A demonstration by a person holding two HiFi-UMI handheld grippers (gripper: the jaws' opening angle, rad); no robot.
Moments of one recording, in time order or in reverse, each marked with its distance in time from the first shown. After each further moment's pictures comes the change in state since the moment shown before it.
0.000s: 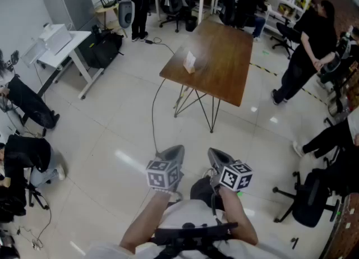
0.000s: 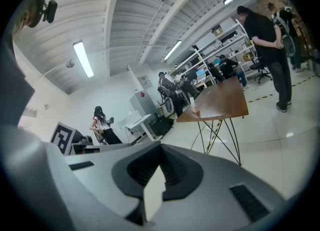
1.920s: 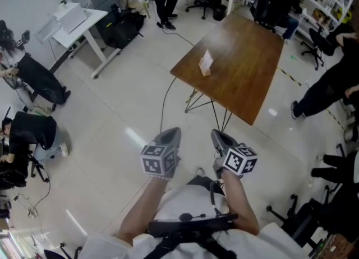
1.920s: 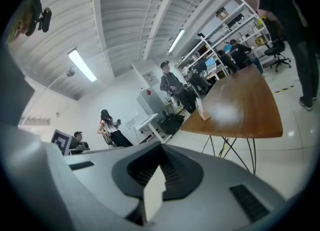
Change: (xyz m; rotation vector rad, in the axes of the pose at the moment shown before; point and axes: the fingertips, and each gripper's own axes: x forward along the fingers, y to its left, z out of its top) left arm 0.106 0.063 0.097 -0.048 -0.077 0.225; right arm 0.127 -0.087 0.113 0.034 0.085 0.169
